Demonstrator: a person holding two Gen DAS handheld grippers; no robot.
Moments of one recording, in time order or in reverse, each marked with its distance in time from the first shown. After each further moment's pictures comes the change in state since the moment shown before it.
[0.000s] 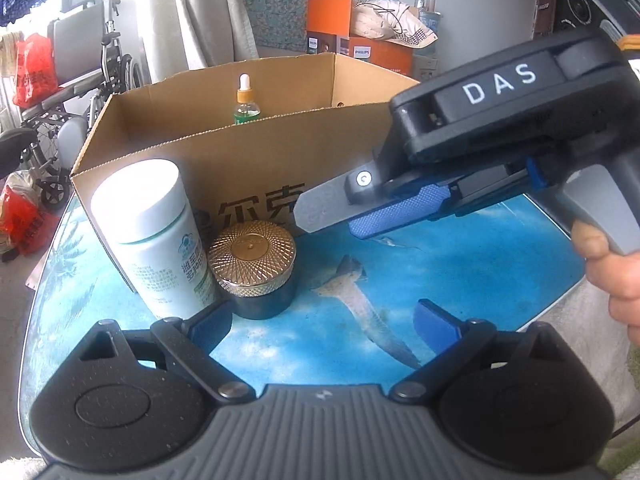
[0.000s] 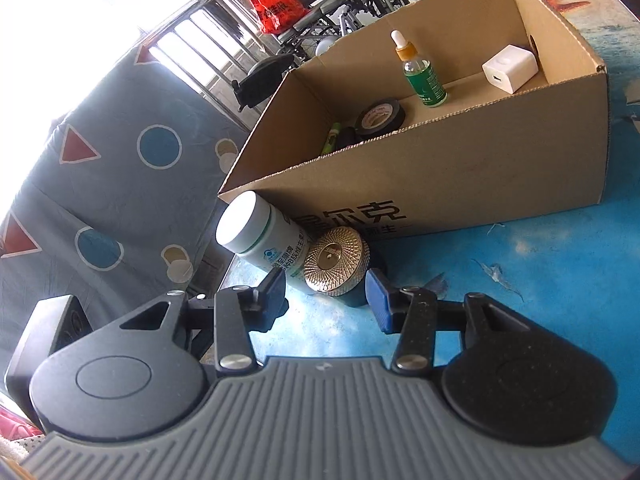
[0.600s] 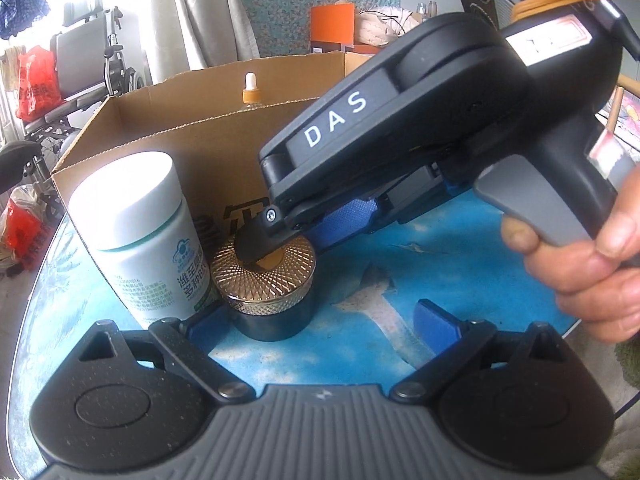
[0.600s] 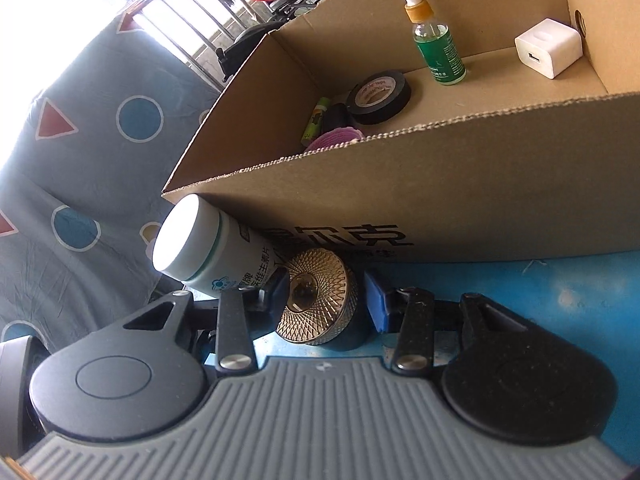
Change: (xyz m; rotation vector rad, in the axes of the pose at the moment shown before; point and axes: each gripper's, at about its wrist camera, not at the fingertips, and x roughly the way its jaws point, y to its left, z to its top) left arm 0.027 0.003 -0.002 0.027 -0.041 0.030; right arm 0.071 -0.006 0.032 -0.056 0.083 -0.041
